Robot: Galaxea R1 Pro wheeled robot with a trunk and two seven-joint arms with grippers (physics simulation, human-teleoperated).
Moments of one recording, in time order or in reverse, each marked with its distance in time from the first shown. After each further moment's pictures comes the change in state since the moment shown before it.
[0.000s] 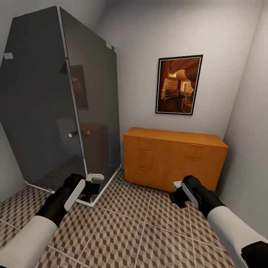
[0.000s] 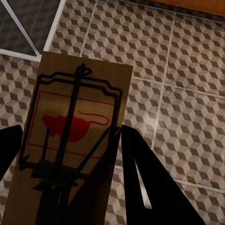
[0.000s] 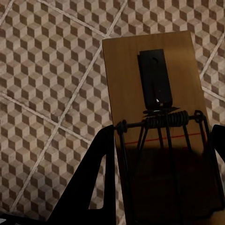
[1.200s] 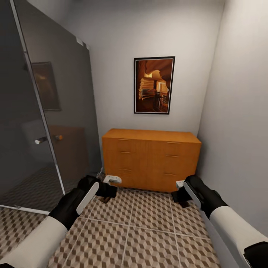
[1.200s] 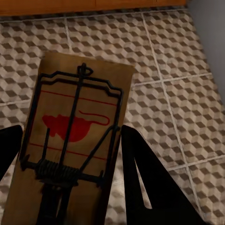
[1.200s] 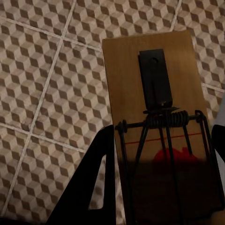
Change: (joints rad) left arm 0.000 -0.070 -0.141 -0.042 0.009 0.002 -0.159; right arm 0.000 -0.021 -0.002 -0.007 -0.001 0.000 -0.006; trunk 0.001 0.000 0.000
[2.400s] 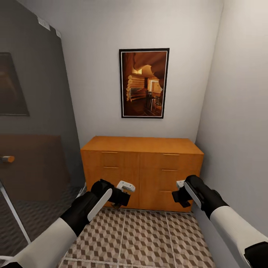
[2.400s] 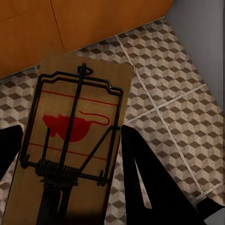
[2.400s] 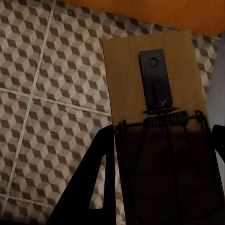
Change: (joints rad) left arm 0.000 -0.058 -0.165 -0.005 0.012 0.002 -0.007; right arm 0.000 -0.003 -0.002 -0.002 0.008 0.000 -0.007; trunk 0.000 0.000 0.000
